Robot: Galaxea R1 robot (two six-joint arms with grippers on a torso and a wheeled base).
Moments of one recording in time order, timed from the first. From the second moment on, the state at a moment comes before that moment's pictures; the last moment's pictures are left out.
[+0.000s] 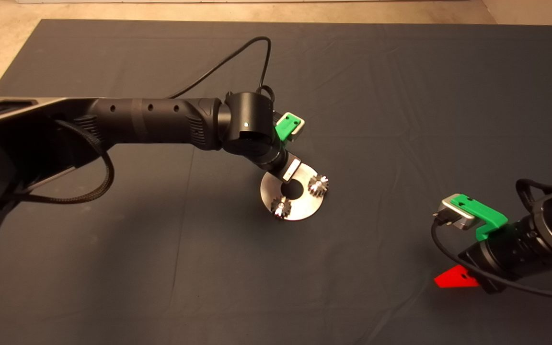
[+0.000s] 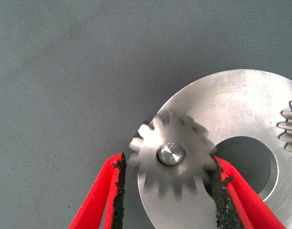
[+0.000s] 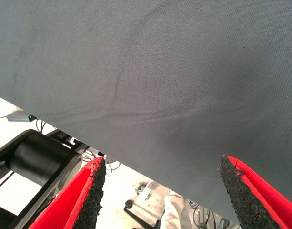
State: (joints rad) left arm -0.32 2.79 -1.19 0.73 1.36 -1.01; right arm 0.33 2.04 -0.46 -0.21 -1.37 1.17
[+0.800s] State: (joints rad) left arm -0.39 2.72 -1.00 0.73 1.52 -1.08; right arm 0.38 1.96 -0.46 -0.21 -1.36 1.16
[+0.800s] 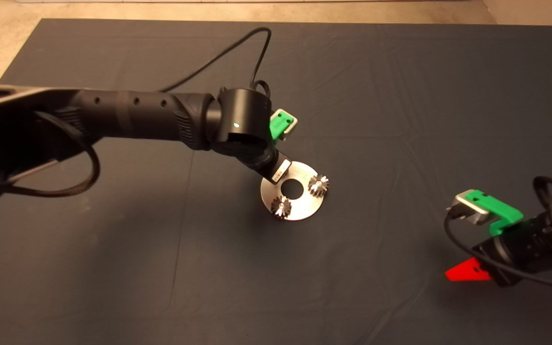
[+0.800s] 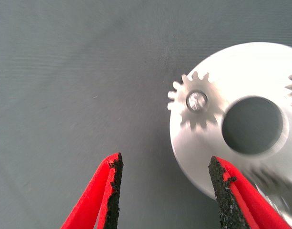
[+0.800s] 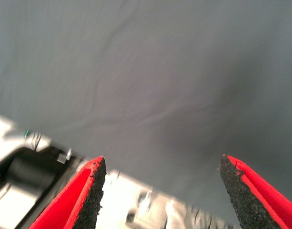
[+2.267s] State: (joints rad) left arm -0.44 2.29 -0.34 0.50 1.52 -1.77; right arm 0.27 2.23 -0.37 -0.45 -1.46 1.54
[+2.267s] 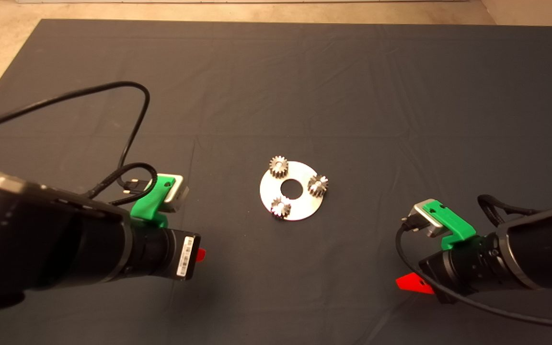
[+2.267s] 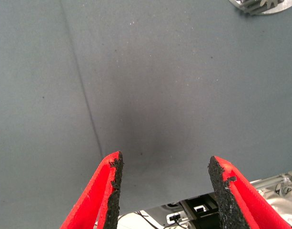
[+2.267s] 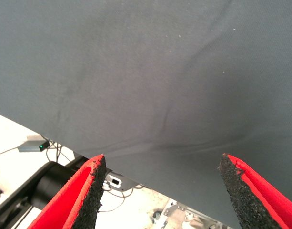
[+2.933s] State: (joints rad) left arm -0.42 2.24 -0.34 0.50 1.53 -1.79; right arm 0.24 2.28 -0.37 -0.46 -1.52 1.60
